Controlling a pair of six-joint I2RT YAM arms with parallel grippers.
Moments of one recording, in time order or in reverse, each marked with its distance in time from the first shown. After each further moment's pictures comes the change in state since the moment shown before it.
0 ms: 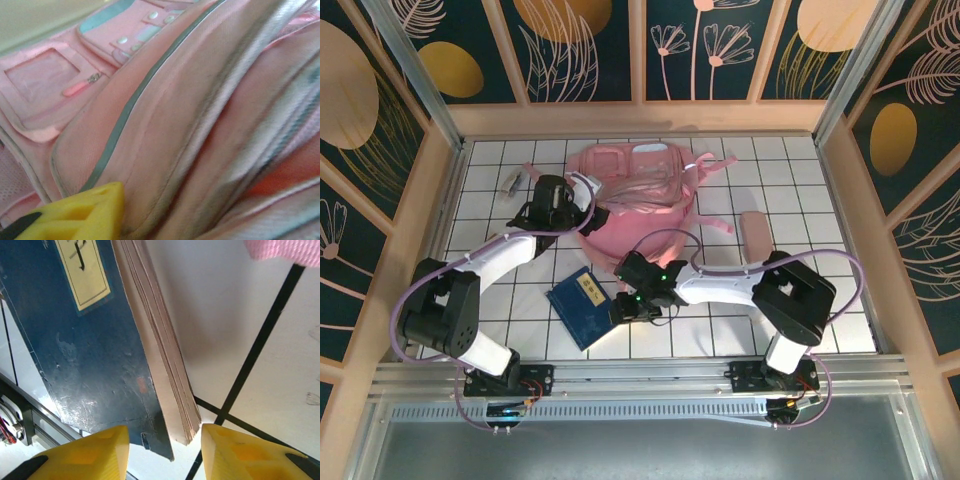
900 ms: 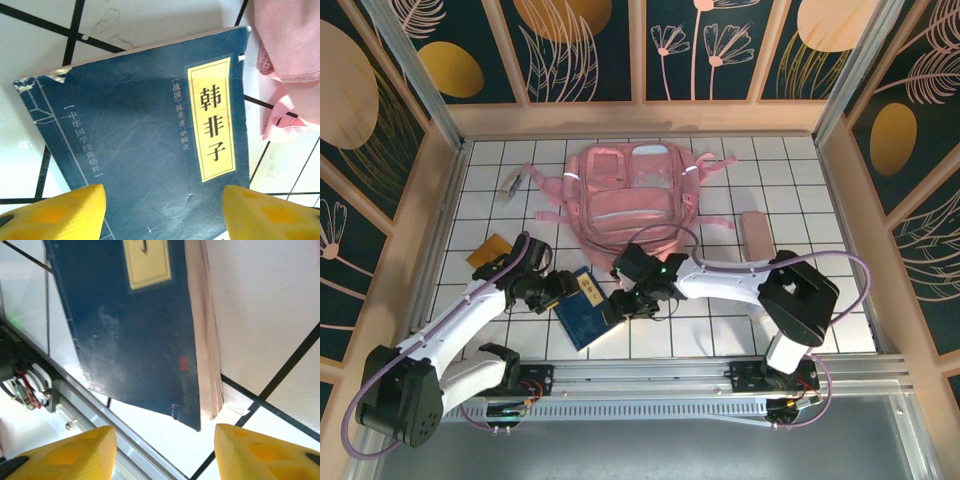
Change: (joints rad) left arm 0.006 -0.474 -0.323 -0.756 -0.024 -0.990; right arm -0.029 -0.026 0.074 -0.085 -0.087 -0.119
